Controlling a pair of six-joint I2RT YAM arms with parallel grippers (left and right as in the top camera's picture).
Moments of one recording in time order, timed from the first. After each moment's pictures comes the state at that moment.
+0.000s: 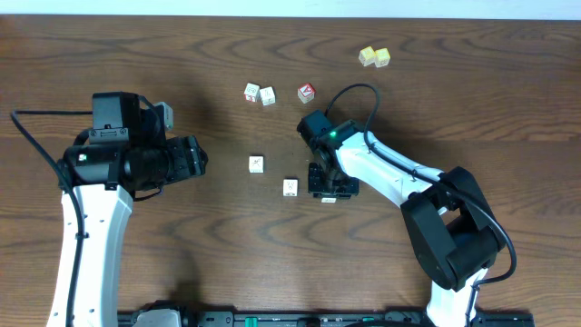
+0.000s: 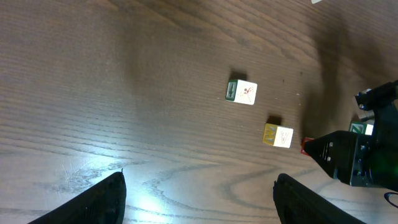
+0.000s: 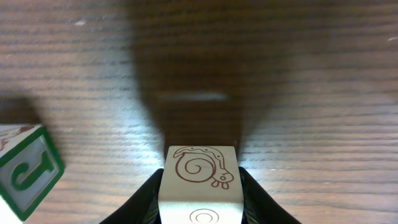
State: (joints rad) left arm 0.07 1.29 1.18 -1.07 0.30 -0.20; right arm 0.61 1.99 1.31 -0.92 -0.05 0.67
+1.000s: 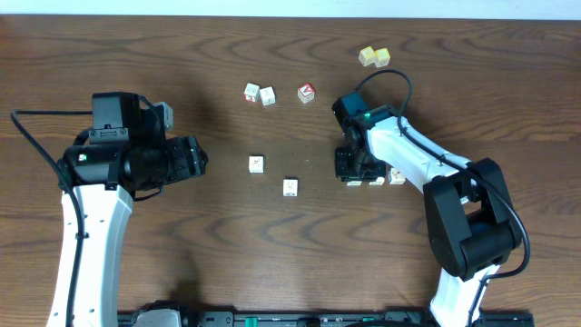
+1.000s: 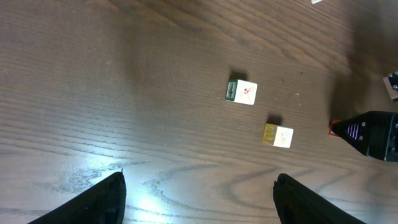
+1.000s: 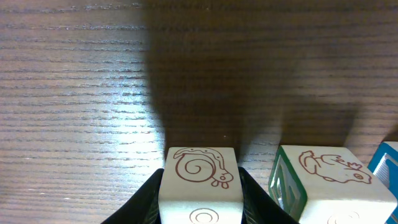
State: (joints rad) left arm 0.07 1.29 1.18 -1.07 0.30 -0.20; right arm 0.43 1.99 1.31 -0.90 -0.02 0.44
